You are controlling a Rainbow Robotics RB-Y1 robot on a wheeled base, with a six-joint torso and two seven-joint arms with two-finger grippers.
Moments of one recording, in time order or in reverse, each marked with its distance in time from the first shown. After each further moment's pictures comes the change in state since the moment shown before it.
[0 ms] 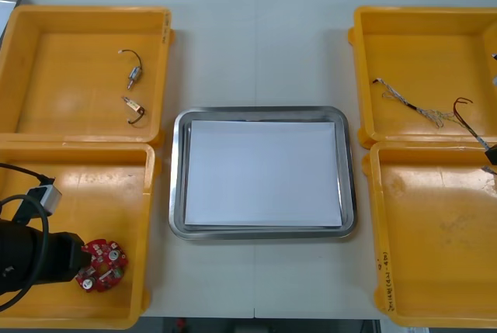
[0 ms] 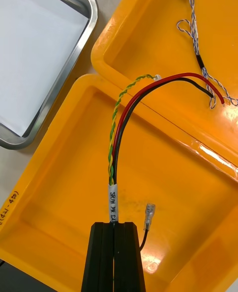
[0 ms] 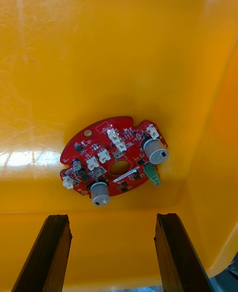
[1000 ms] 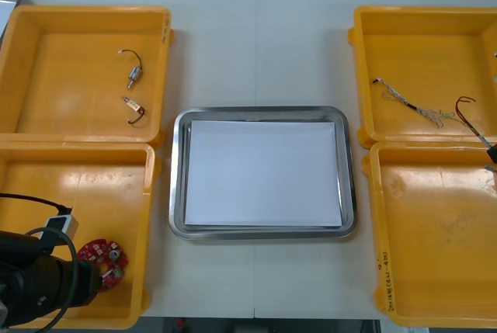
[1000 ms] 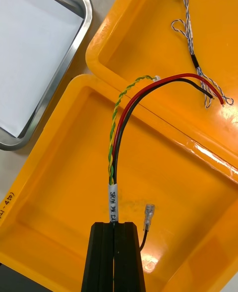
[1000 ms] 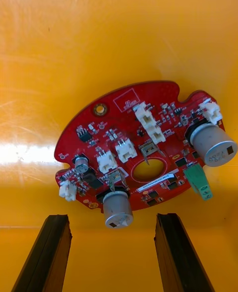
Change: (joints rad) right arm 0.000 0.000 0.000 -0.001 0.014 0.000 0.000; left arm 0.009 0.003 -0.245 0.084 -0.247 -0.134 0.080
